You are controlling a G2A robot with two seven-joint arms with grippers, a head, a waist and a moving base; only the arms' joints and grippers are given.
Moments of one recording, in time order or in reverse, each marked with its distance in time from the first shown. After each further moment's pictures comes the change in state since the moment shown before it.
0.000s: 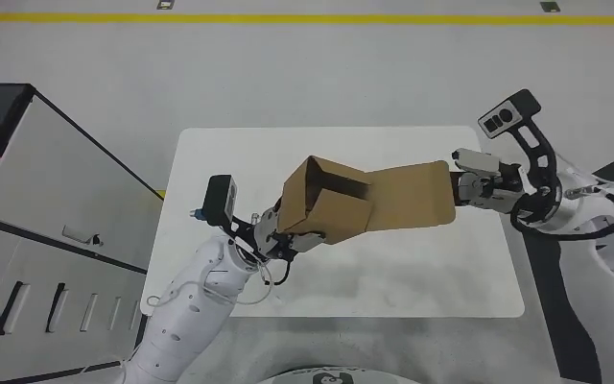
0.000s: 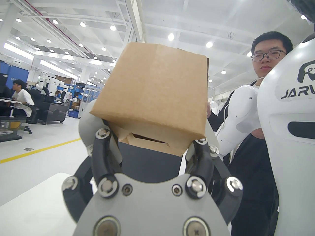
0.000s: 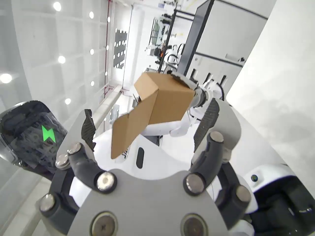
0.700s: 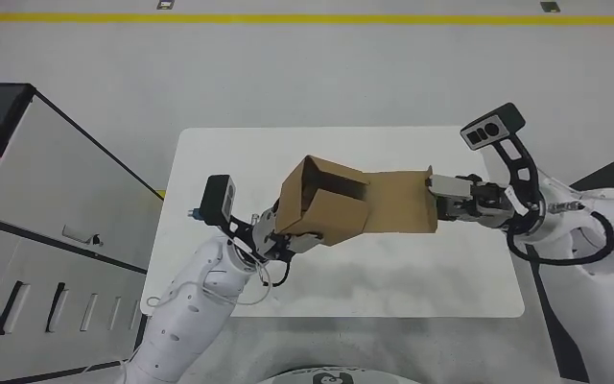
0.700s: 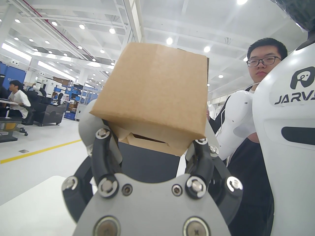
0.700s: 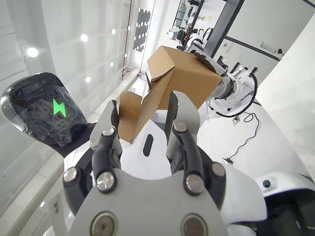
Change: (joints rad) left arm 0.007 -0.006 -0.005 -0.005 -0.019 -0.021 -0.017; right arm 0.001 -0.022 -0.077 -0.009 0.060 -0.128 0.014
